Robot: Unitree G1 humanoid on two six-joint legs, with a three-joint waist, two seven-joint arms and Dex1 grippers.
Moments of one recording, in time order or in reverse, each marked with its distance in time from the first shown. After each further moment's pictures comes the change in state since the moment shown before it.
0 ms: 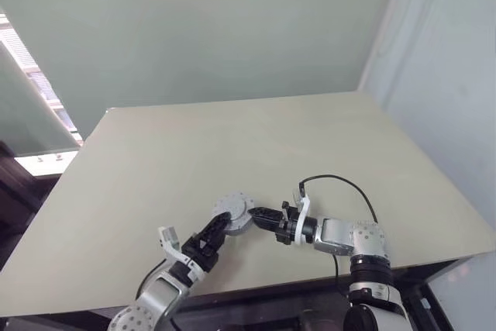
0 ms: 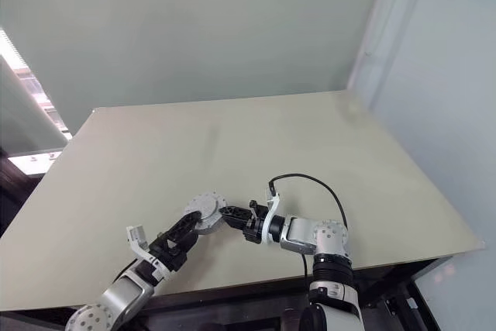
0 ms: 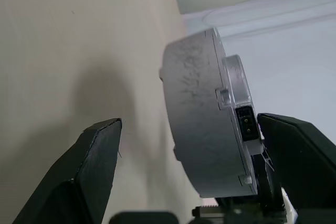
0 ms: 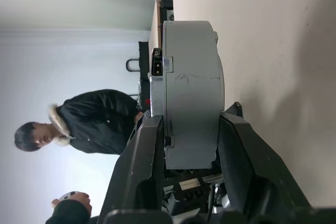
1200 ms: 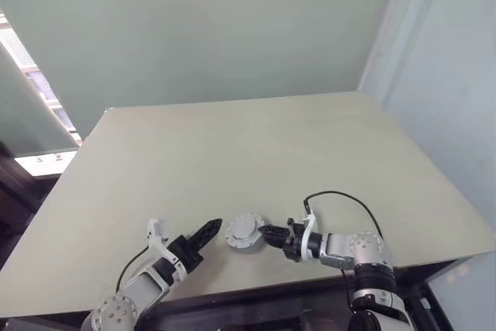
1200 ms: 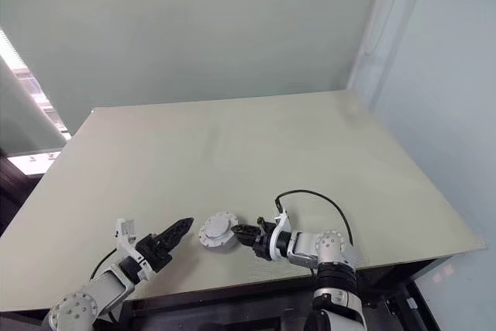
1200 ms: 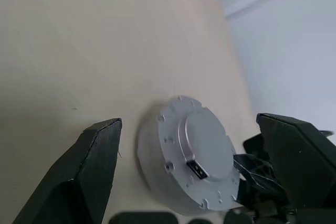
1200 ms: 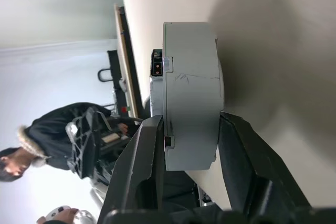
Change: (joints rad) left arm -0.031 0.130 0.062 -0.032 0.255 0.070 -0.127; right arm 0.032 -0.012 -0.040 0.072 -0.262 -0.015 0.149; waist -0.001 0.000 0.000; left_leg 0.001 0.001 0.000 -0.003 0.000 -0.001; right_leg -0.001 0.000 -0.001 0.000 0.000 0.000
